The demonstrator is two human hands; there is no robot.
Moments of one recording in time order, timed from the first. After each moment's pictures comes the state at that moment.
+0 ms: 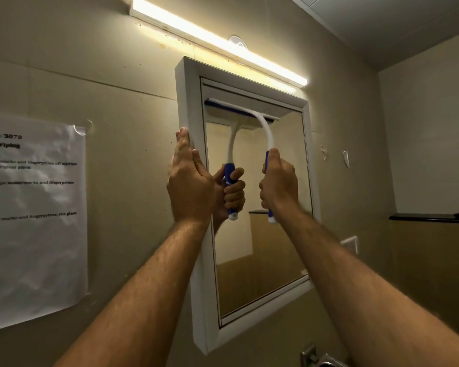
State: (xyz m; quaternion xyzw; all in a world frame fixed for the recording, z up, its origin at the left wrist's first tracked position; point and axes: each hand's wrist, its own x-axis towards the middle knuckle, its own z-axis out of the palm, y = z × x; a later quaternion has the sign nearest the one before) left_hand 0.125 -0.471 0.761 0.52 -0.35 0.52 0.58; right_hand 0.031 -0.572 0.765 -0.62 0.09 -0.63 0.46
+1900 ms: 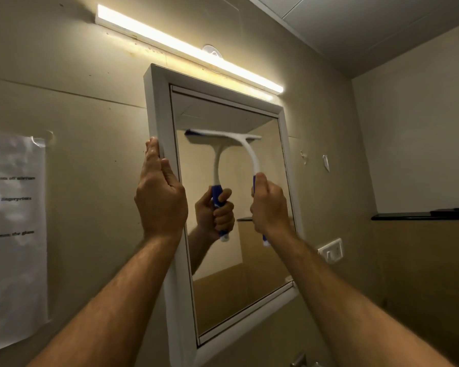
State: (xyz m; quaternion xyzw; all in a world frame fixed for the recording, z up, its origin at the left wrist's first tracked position) left_hand 0.220 -0.607 0.727 0.25 -0.59 -0.29 0.71; right_hand 0.024 -0.609 0.732 -0.66 0.10 -0.63 0.41
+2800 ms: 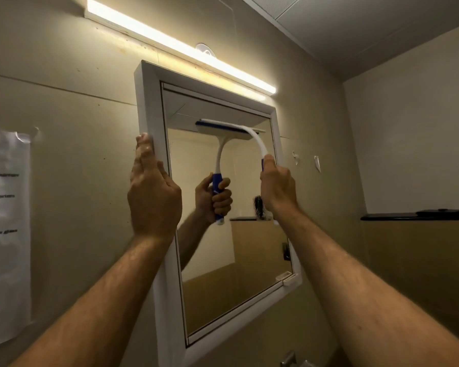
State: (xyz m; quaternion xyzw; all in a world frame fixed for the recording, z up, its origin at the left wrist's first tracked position) left_hand 0.207 -0.631 0.758 0.24 -0.58 -0.46 0.63; right_hand 0.005 -0.640 0.768 -0.65 0.17 -0.65 0.36
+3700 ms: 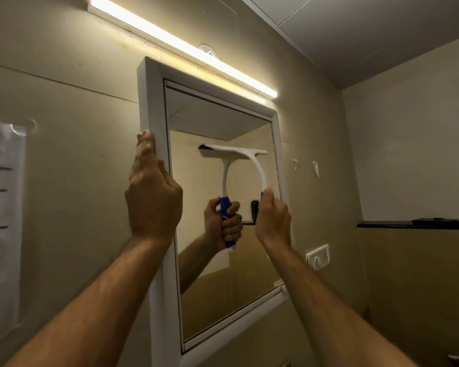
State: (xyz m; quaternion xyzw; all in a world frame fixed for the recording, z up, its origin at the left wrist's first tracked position) left_hand 0.204 -0.652 0.701 0.16 -0.59 -0.54 0.58; right_hand 0.038 -0.651 0.707 -0.62 0.17 -0.66 0.38
